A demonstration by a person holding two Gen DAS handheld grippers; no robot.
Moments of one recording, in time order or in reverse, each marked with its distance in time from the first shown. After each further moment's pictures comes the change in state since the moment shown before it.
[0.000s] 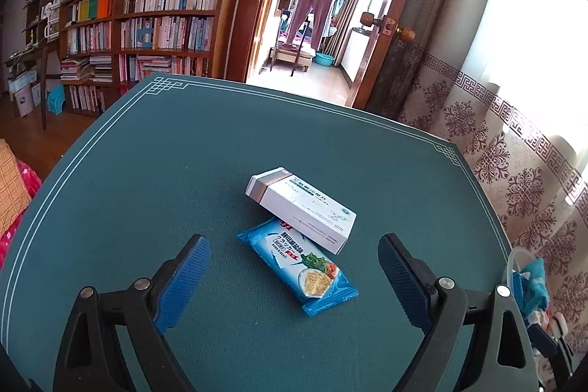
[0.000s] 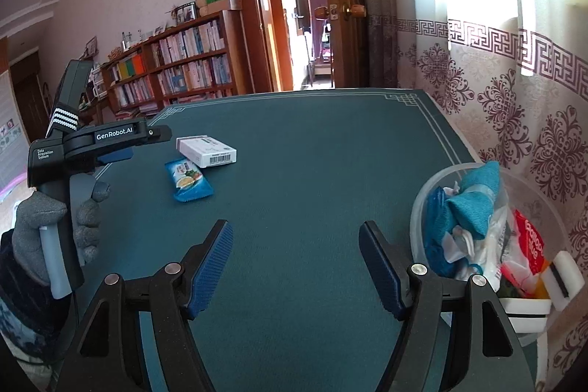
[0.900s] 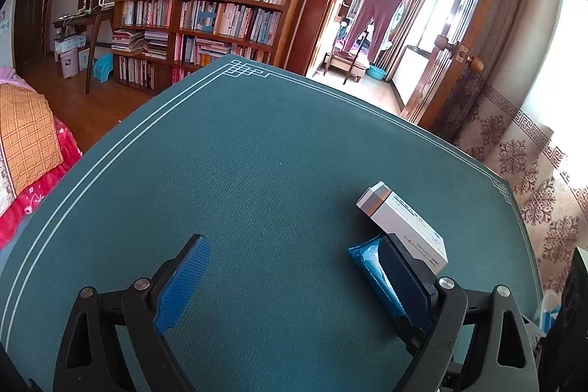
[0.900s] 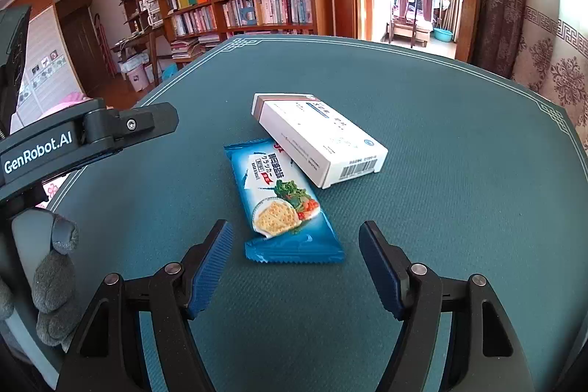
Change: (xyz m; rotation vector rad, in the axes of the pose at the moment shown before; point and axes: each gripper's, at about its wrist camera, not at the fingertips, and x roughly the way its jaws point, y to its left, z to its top) left arm 0.007 0.073 -0.002 -0.168 -0.020 0.137; right arm 0.170 0.114 0.046 -0.208 0.206 0.196
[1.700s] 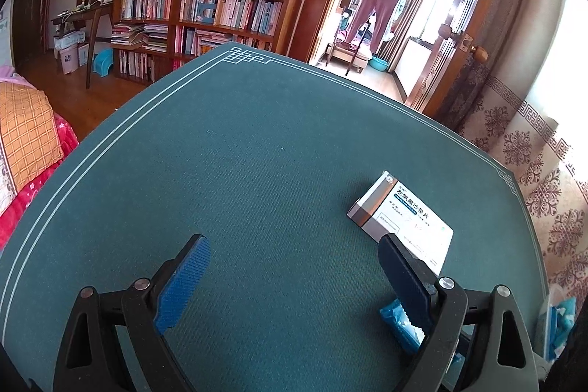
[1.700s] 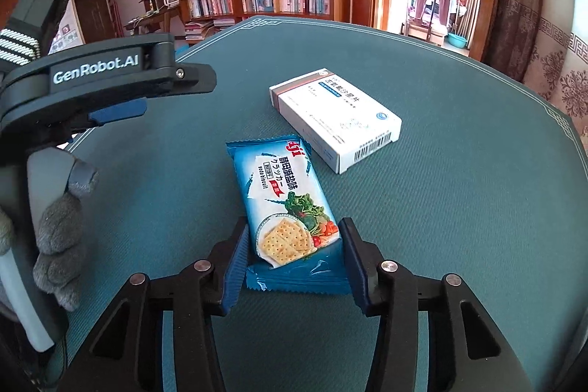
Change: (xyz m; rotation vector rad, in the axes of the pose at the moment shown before) left arm 0.009 -0.001 -0.008 0.016 0.037 0.010; right arm -0.020 0.008 -0.049 -0.059 0.027 0.009
